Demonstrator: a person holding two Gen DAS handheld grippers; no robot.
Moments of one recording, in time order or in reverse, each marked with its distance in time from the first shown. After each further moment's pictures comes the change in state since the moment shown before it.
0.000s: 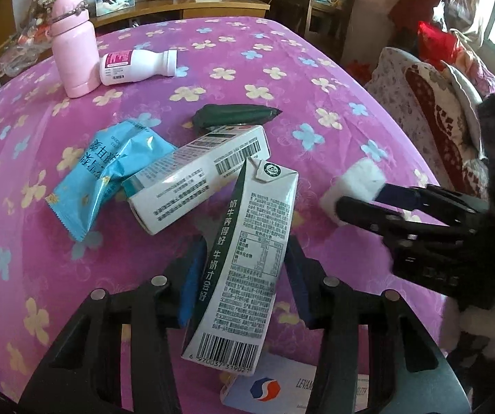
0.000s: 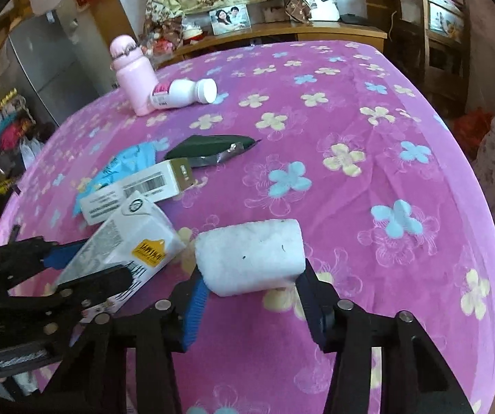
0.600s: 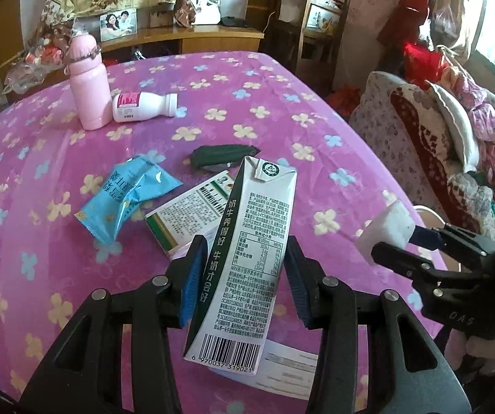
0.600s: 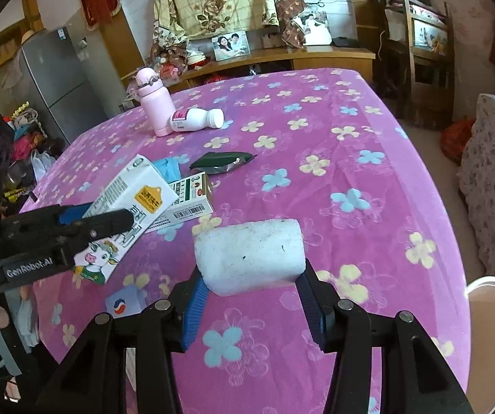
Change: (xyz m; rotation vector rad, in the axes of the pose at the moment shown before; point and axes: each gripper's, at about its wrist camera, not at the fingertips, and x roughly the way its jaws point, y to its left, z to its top) left arm -0.062 -0.017 -0.001 0.010 -0.119 -0.013; right arm -0.085 0.002 -0.040 0.002 -0.100 -0.013
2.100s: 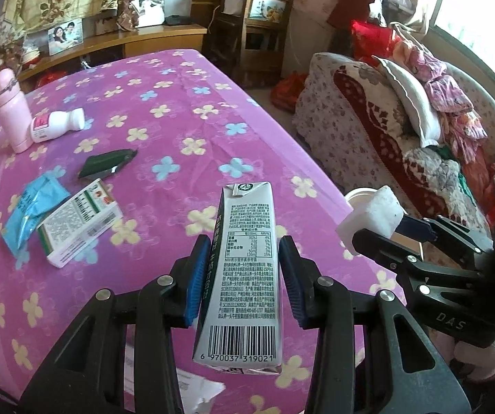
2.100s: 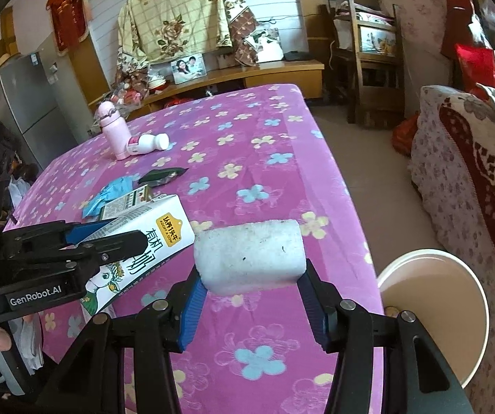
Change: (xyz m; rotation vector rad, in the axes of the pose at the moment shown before) left arm 0.015 -0.120 -0.001 0.106 0.030 -0.135; right arm -0.075 -0.070 -0.035 0.091 -0.081 -0.129
